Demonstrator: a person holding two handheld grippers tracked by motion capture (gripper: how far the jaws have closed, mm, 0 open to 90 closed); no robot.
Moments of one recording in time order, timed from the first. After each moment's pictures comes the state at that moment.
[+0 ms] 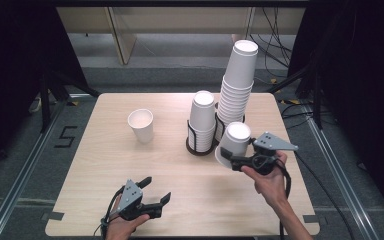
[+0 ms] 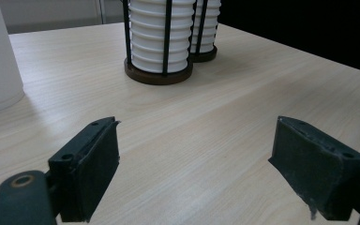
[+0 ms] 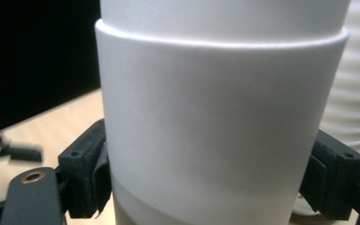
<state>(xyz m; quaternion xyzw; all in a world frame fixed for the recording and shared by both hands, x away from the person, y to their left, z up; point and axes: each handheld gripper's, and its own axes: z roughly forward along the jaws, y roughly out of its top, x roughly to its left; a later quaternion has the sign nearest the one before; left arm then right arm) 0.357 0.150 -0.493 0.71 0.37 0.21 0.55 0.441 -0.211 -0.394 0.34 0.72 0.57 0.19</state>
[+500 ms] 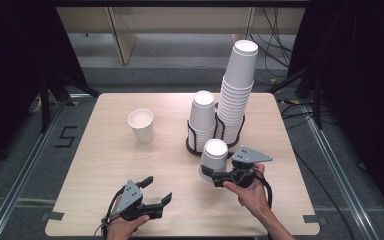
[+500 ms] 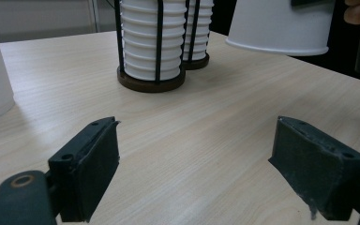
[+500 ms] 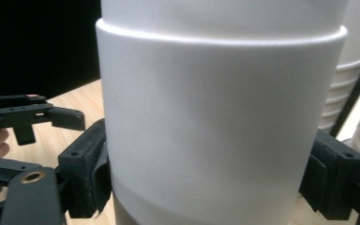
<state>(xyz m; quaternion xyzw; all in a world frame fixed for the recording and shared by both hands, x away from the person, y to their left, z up) 0.356 0.148 -0.493 0.71 0.36 0.21 0.57 0.429 -0.171 -0.432 0.31 0.75 0.57 0.13</state>
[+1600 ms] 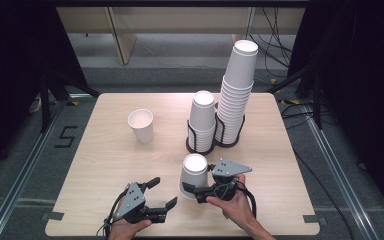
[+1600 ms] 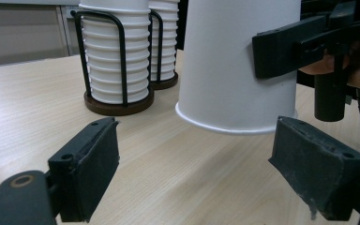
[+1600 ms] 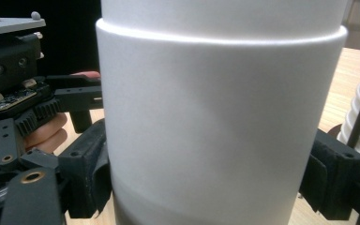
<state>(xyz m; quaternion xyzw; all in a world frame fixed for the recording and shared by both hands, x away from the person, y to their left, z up) 0.351 0.137 -0.491 0.71 0.30 0.19 0.61 0.408 -0.126 -0.450 0.25 0.77 0.59 0.08</state>
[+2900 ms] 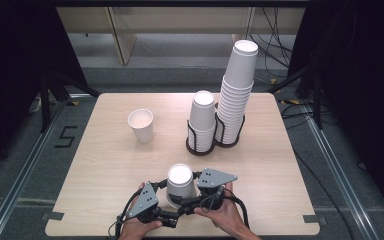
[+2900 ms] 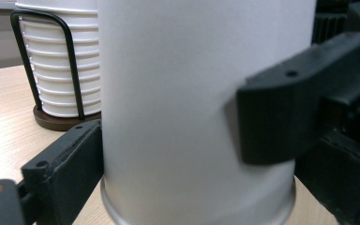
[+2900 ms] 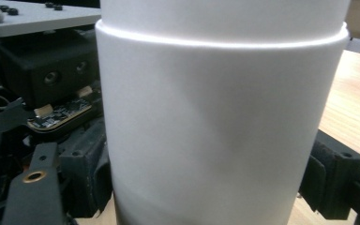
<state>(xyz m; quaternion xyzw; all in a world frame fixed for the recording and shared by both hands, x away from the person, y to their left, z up) 0.356 0.111 -0.496 0.71 0.27 0.16 0.63 0.387 -0.094 -0.453 0.20 0.79 0.58 0.08</state>
